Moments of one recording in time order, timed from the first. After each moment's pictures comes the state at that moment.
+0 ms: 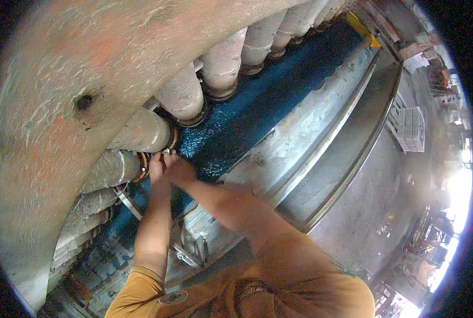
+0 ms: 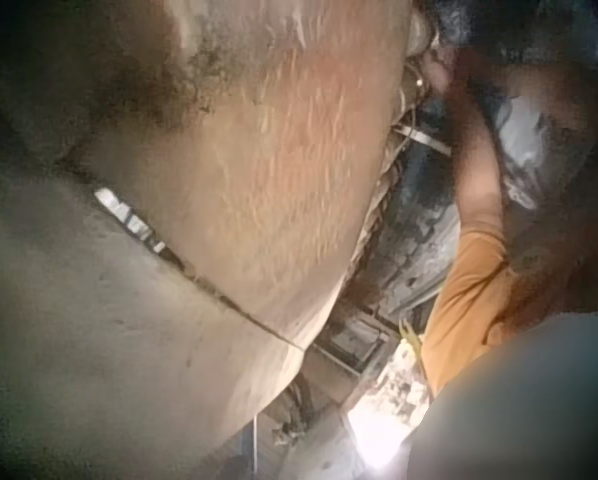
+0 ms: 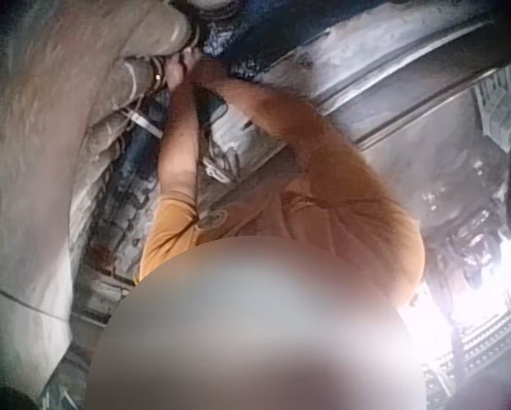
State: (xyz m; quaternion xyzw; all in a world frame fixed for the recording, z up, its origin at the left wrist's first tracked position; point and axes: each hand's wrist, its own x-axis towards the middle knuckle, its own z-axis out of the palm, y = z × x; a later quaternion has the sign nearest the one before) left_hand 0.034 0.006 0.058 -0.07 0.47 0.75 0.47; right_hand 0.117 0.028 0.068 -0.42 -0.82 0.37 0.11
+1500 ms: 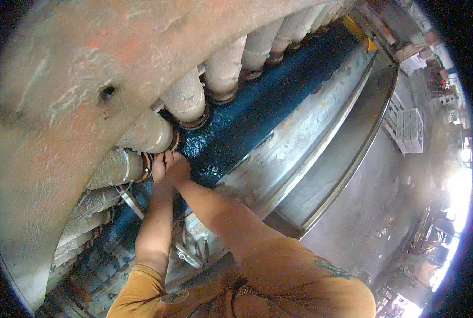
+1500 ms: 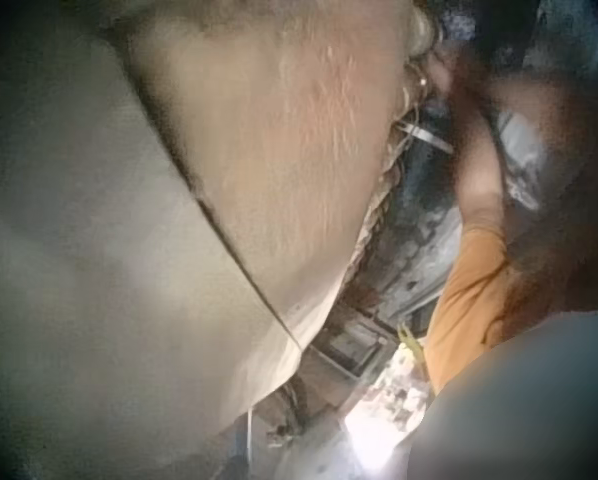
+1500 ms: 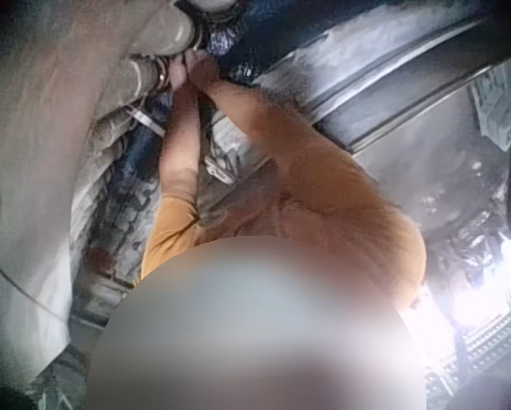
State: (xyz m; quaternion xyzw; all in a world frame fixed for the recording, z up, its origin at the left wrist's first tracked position) left_hand 0.030 -0.004 0.064 0.01 0.52 0.74 0.43; right_hand 0.096 0.019 0.099 -0.53 -0.71 0.42 0.20
